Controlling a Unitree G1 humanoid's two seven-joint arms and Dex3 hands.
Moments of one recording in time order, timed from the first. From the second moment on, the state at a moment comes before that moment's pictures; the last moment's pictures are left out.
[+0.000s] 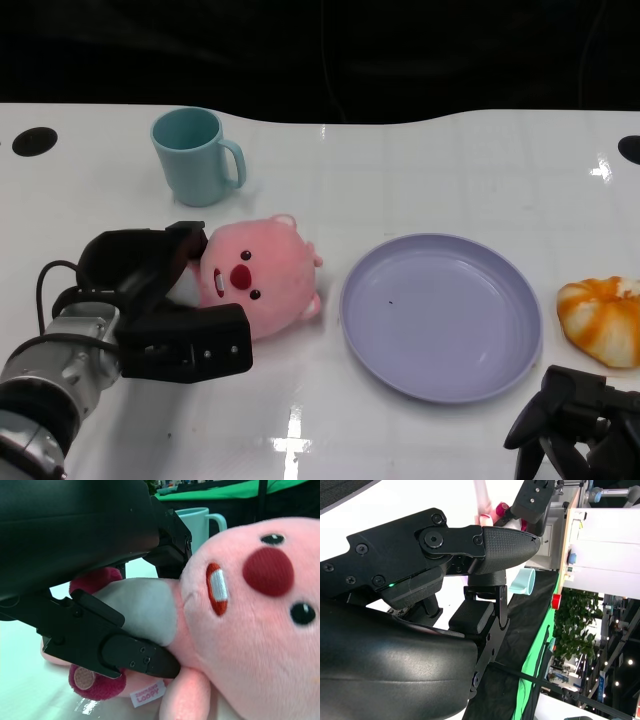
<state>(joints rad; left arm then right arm) -0.72 0.29 -0.53 1.16 0.71 -0.27 0.37 0.35 -0.10 0.00 -0.09 0.15 -0.42 0.32</state>
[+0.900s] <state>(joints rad) -0.60 0.37 -0.38 0.76 0.62 -0.32 0.32 0.34 -0.10 0.00 -0.06 0.17 -0.42 0.33</state>
